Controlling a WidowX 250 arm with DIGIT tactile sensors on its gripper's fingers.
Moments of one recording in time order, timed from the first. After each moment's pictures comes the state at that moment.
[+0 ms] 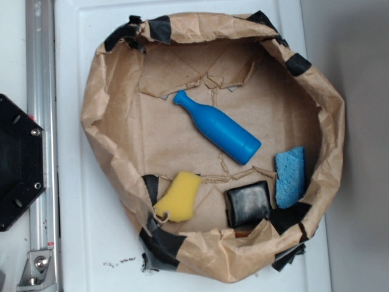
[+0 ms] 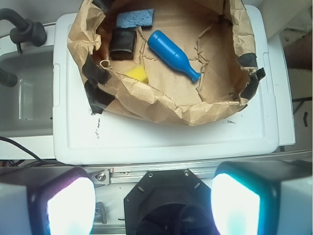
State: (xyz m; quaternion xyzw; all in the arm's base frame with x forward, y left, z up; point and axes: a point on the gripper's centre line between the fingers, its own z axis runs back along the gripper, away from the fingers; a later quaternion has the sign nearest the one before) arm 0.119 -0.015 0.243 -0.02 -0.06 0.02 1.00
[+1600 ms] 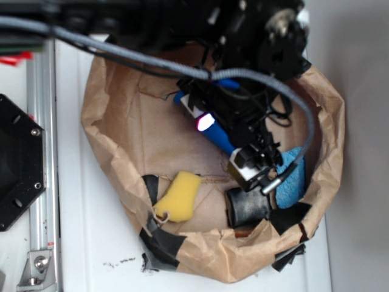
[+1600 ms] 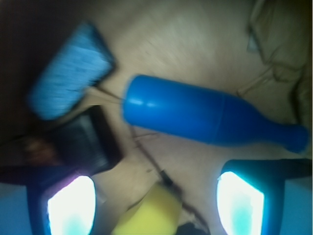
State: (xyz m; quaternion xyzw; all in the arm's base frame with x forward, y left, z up) arm 0.275 -0.005 0.067 -0.16 0.09 0.27 0.95
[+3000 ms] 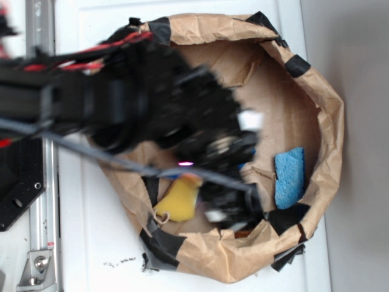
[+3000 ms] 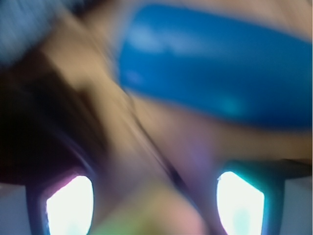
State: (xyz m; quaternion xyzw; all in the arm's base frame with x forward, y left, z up) arm 0.224 -0.039 0.019 -0.06 0.06 0.21 0.97
